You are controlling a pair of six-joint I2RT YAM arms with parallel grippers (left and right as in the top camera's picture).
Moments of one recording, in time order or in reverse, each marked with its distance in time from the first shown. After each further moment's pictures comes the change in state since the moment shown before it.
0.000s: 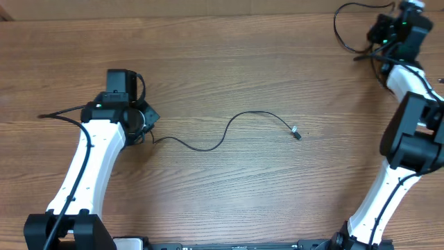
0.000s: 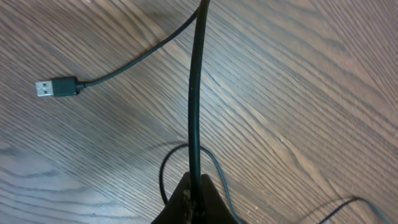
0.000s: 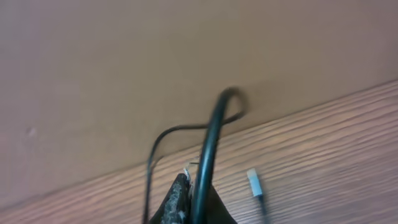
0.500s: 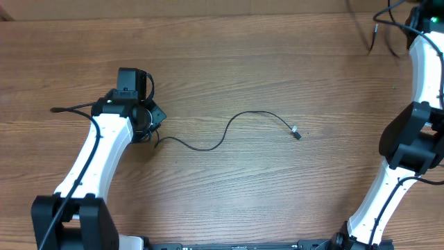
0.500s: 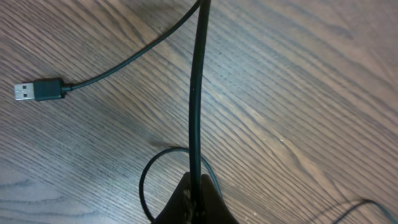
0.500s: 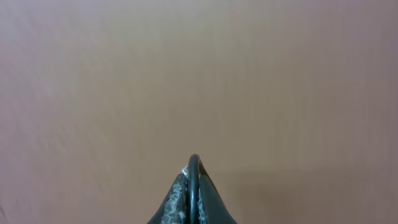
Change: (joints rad) left arm -0.033 0.076 0.000 0.045 -0.004 -0.010; right arm 0.004 -0.002 0.546 -0.043 -0.212 -0.001
